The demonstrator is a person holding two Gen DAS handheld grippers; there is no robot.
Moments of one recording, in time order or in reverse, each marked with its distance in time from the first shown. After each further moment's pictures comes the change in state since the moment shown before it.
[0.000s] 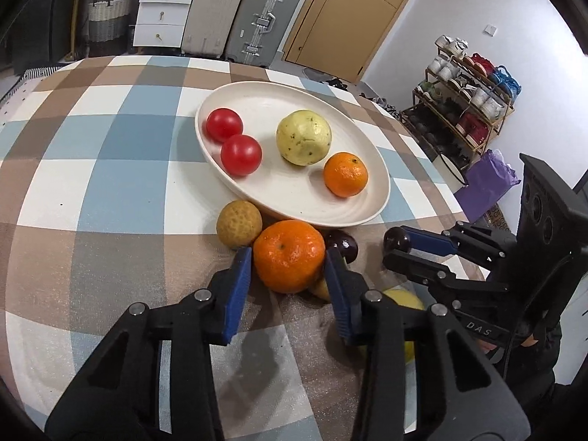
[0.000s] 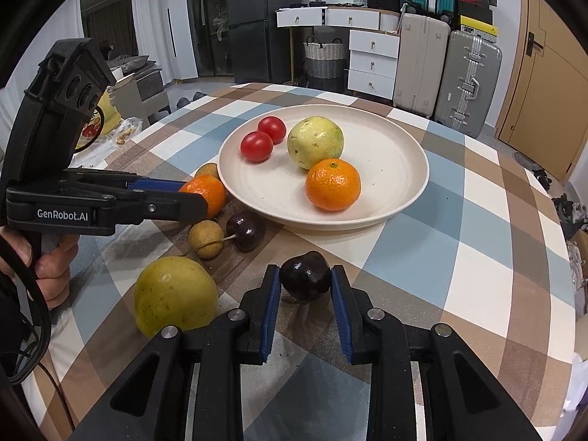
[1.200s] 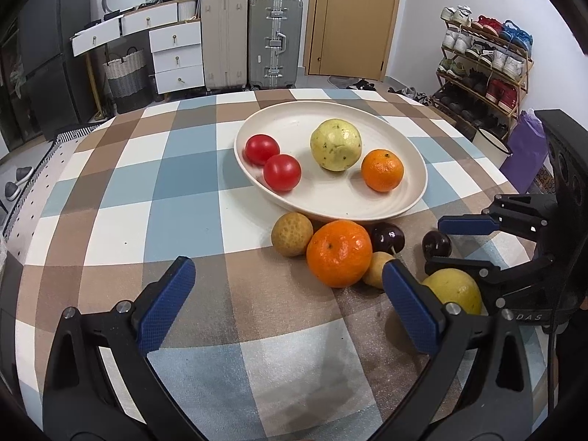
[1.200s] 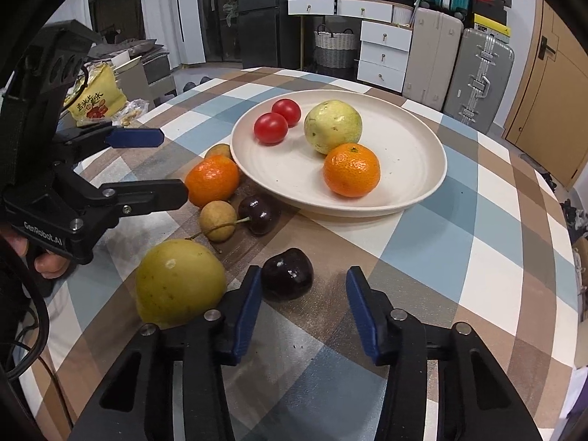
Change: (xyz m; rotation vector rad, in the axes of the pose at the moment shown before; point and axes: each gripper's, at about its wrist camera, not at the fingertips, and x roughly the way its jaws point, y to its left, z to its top) left arm -0.018 -0.011 -0.008 0.191 -0.066 0.243; right arm 0.007 0.010 -0.003 -0.030 0.043 0.025
